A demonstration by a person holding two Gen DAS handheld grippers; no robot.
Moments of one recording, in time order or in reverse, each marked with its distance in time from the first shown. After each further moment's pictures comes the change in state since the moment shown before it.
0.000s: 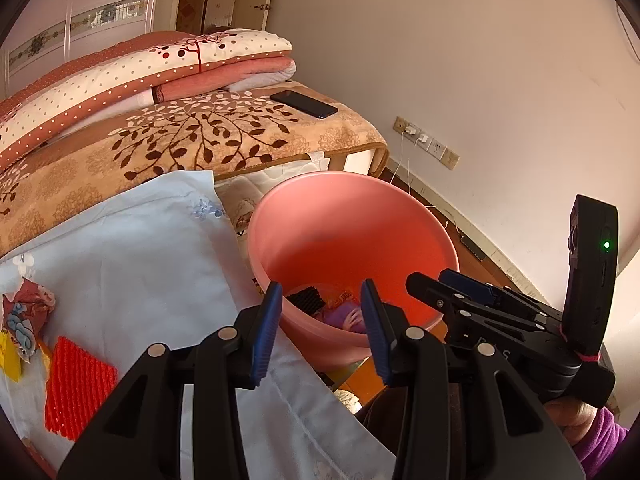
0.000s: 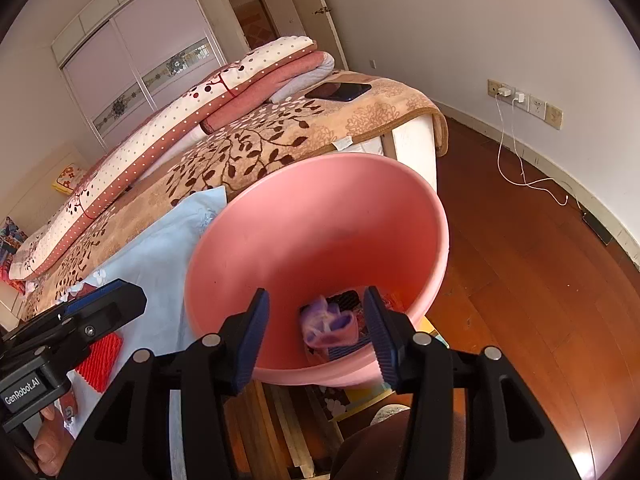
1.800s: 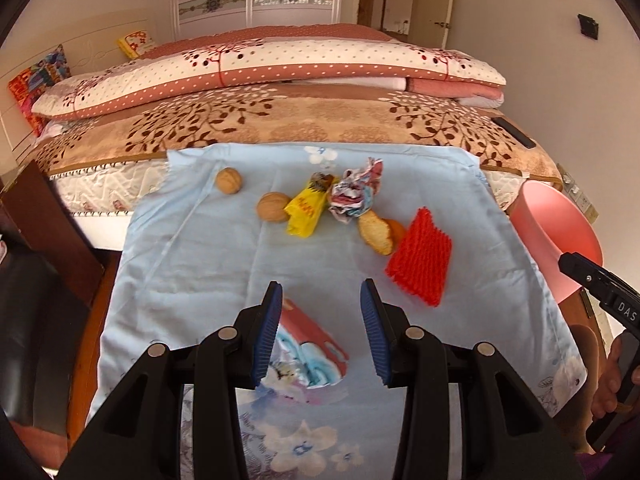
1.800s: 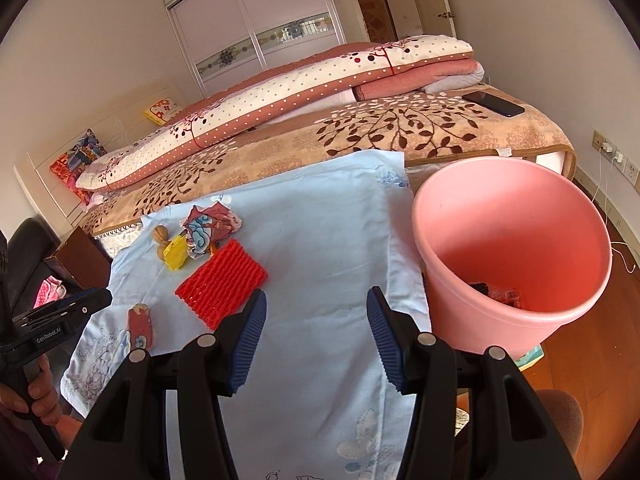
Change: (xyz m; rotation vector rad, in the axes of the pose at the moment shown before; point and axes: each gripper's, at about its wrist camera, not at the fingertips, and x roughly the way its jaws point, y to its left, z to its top) left arm -0.183 0.173 -0.131 -0.342 -0.019 0.529; right arm -0.025 0.148 -0.059 -0.302 0.060 0.282
